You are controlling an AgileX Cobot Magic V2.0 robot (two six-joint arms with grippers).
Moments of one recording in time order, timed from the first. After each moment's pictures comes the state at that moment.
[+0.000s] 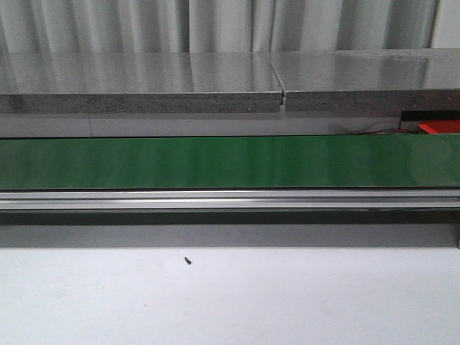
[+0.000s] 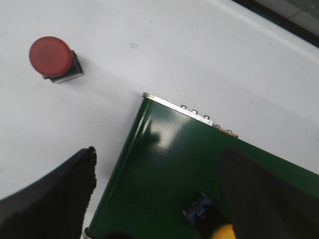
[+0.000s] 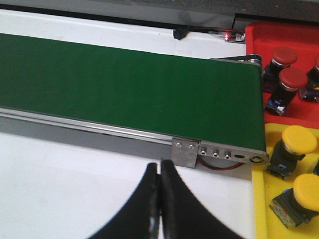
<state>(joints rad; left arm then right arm) 0.34 1.92 -1.91 -0.17 1.25 -0.08 0.09 0.48 -0.48 0.06 0.55 -0.05</state>
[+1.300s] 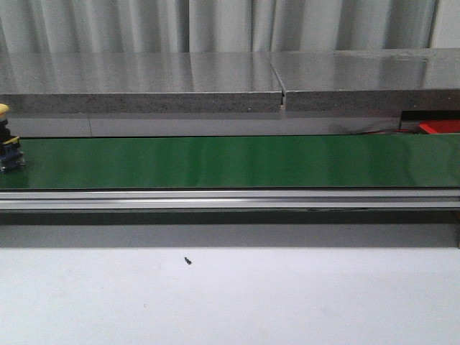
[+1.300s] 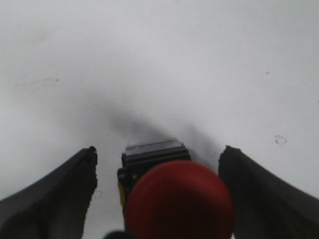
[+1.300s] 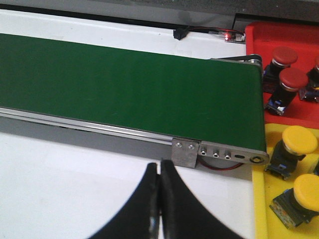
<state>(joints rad) 0.45 2.33 -1.96 -0.14 0.88 -0.10 0.09 0.48 -0.48 0.06 0.55 -0.05</state>
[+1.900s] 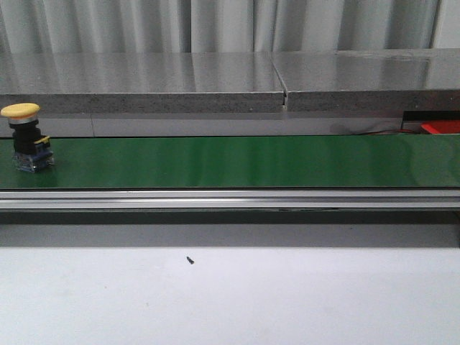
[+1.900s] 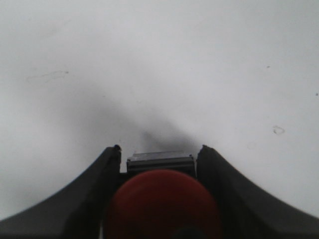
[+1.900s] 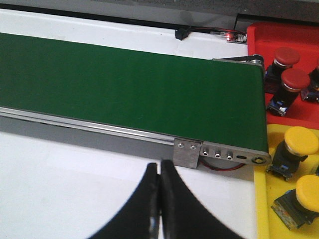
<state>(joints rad) 0.45 2.30 -1.96 -0.14 0.93 -0.09 0.09 0.48 -0.48 0.06 0.55 -0.05</state>
